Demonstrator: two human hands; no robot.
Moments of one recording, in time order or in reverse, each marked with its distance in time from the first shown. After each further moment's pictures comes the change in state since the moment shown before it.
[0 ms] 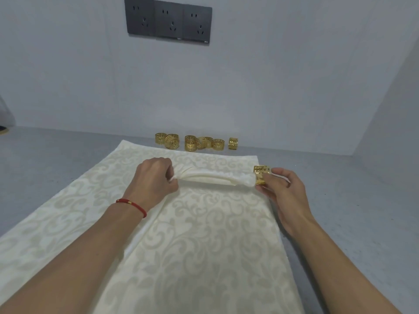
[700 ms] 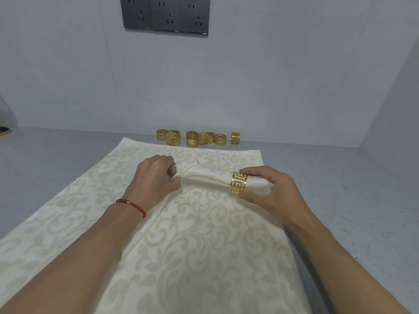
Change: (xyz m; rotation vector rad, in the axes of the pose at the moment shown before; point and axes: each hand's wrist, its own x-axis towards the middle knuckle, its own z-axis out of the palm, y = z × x) left_hand -0.002 -0.008 0.008 -0.037 0.050 0.108; right_hand -0.016 -0.004 0.004 -0.702 -0.356 -0.400
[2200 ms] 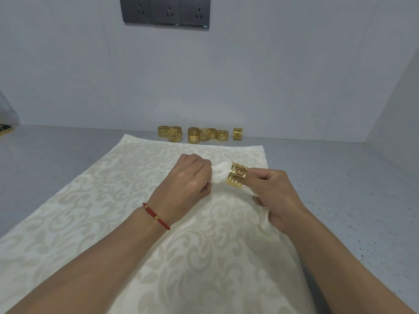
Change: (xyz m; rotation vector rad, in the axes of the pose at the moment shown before) left_hand -0.014 0.057 0.012 0.093 0.232 0.607; right_hand -0.003 -0.039 0.019 0.467 -0.009 0.446
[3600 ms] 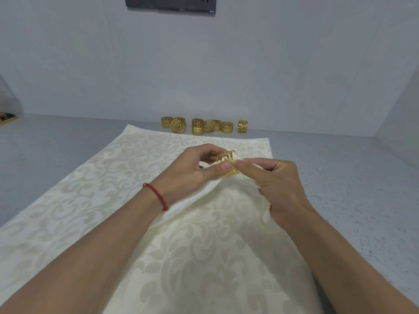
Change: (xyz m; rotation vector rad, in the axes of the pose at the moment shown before) left_hand 0.014 -0.001 -0.009 -0.970 -0.327 -0.726; right_hand -0.014 -0.006 0.012 0.140 0.058 -0.127
